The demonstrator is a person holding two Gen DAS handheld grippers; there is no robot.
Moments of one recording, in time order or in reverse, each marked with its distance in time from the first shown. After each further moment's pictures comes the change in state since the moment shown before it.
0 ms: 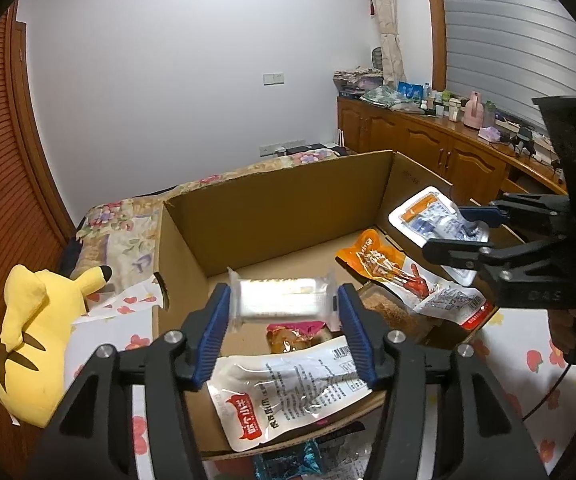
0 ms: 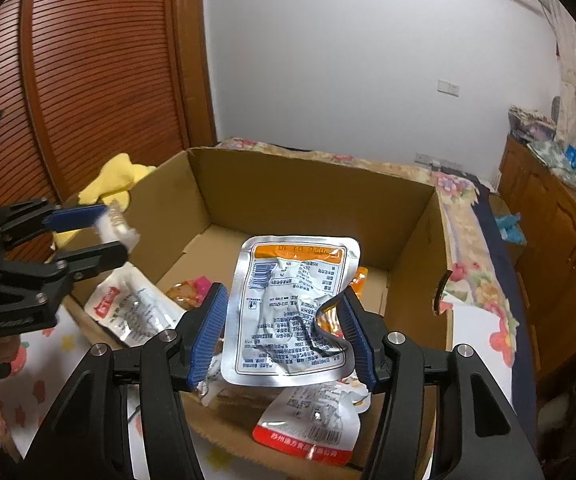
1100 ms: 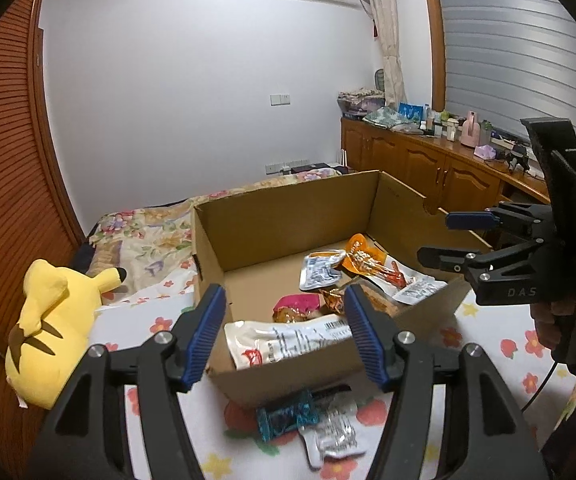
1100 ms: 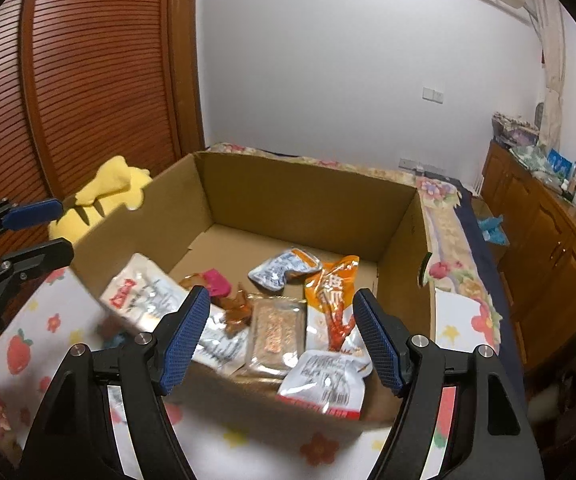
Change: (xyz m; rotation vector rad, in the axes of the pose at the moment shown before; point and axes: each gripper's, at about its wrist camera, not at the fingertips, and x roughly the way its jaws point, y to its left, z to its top) left arm -0.086 -0.002 -0.023 -0.019 -0.077 0.016; right arm -0.040 0.027 -0.013 0.001 -0.029 -0.055
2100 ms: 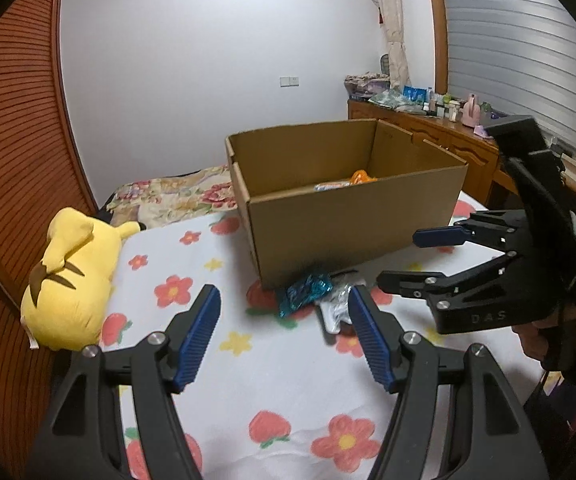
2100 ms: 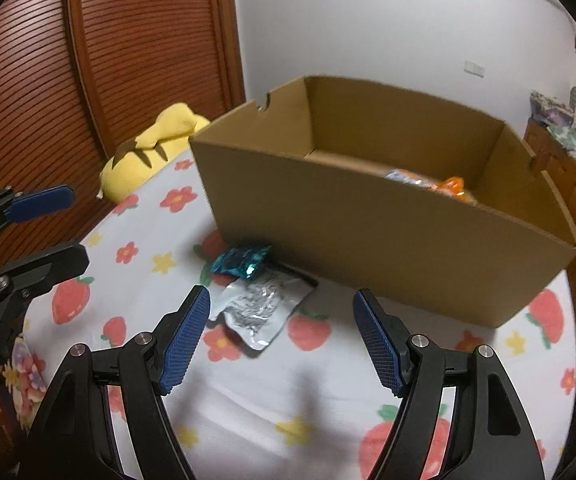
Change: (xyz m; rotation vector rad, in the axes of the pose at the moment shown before) left arm -0.072 0.016 -0.109 -0.016 0.062 0.029; right arm 0.010 0.116 -0.072 -0.021 0.122 0.124
